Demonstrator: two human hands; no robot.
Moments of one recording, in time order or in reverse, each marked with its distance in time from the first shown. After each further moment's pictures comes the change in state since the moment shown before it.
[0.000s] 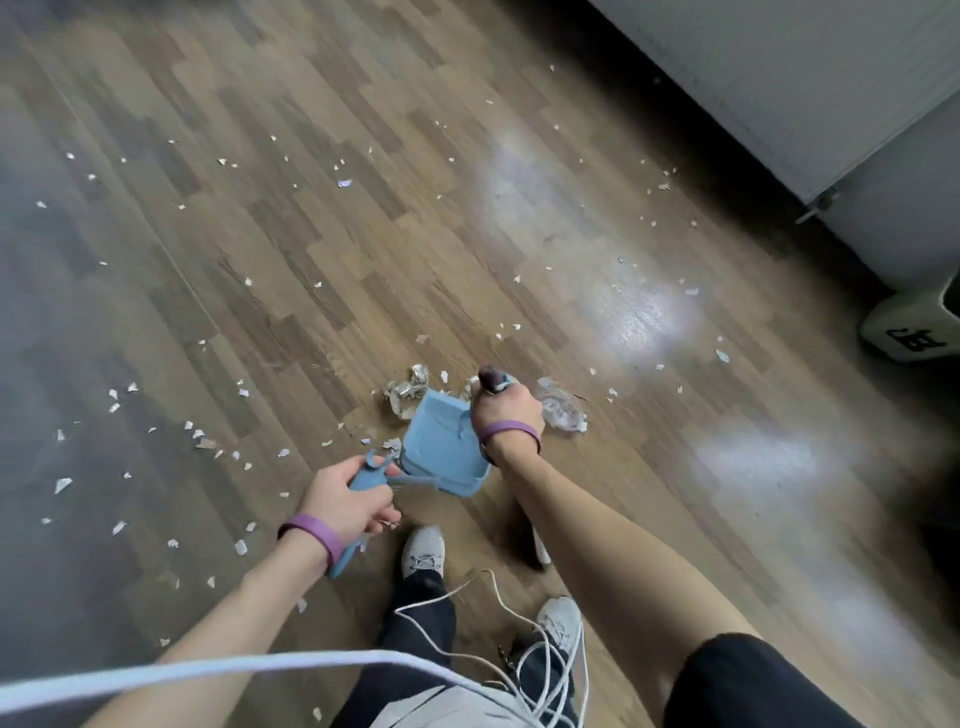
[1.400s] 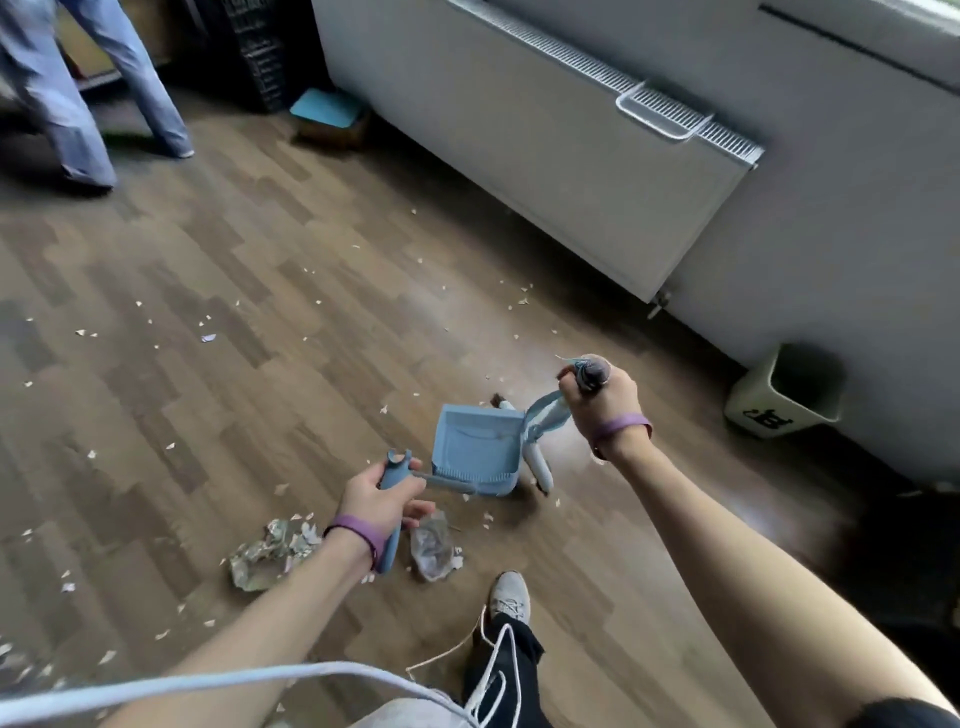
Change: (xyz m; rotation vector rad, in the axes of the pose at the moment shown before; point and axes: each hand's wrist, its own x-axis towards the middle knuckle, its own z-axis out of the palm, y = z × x) left_hand 0.018 0.263 0.383 -0.191 -0.100 0.203; right_hand 0.243 0.106 -0.466 0.209 0.333 -0.395
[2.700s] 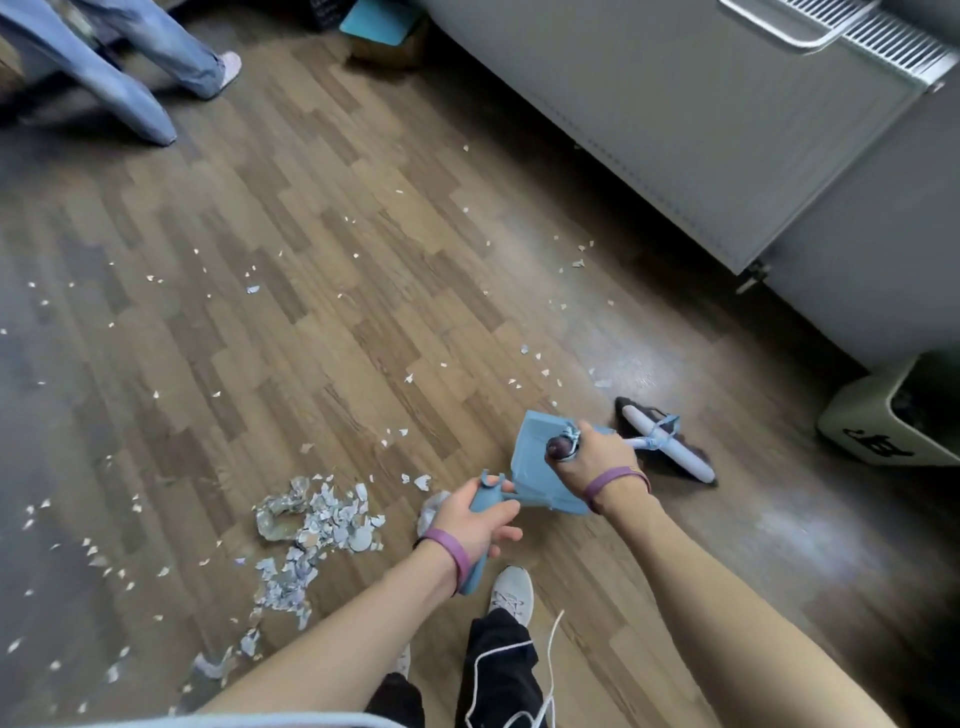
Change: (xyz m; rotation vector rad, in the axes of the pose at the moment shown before) left_hand 0.083 0.006 0.196 0.044 -0.071 -0.255; right_hand 0.133 0.131 0.021 -0.561 -0.572 0.015
